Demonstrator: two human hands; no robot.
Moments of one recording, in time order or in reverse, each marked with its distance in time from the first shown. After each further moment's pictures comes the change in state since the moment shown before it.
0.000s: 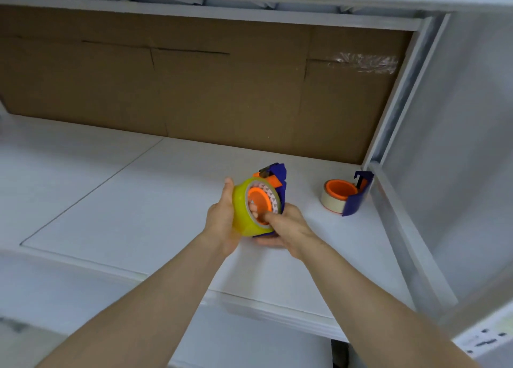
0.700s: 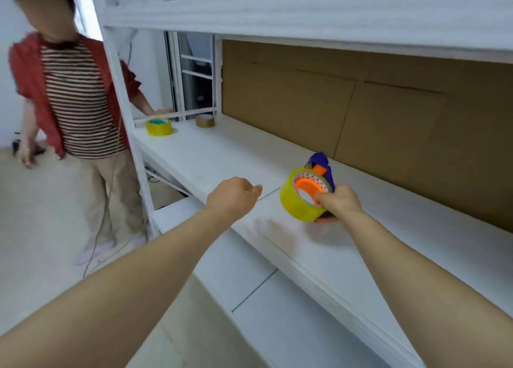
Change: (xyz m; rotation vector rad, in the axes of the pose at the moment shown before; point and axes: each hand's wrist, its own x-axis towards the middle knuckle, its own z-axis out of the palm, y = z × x) left_hand -0.073 0.124 -0.286 1.147 0.622 0.296; right_hand 0.013 -0.070 0.257 -0.525 -0.159 -0.265
